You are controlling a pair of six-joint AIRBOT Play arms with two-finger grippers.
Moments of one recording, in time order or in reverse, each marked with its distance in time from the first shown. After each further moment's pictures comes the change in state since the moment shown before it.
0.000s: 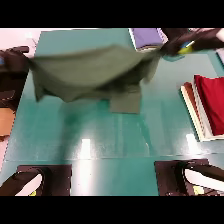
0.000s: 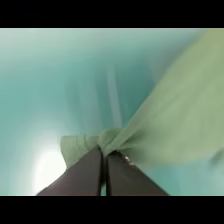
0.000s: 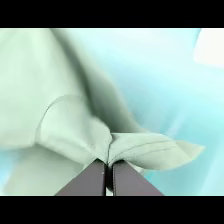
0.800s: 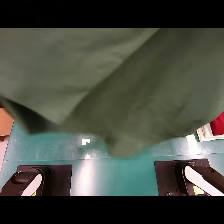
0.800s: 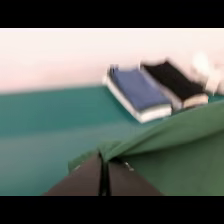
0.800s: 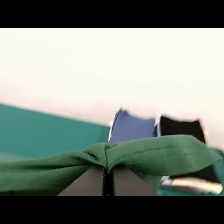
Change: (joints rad) left arm 0.000 0.189 0.291 -0.145 -0.196 -0.123; right arm -0.209 0.175 0.389 -0.024 0.129 0.115
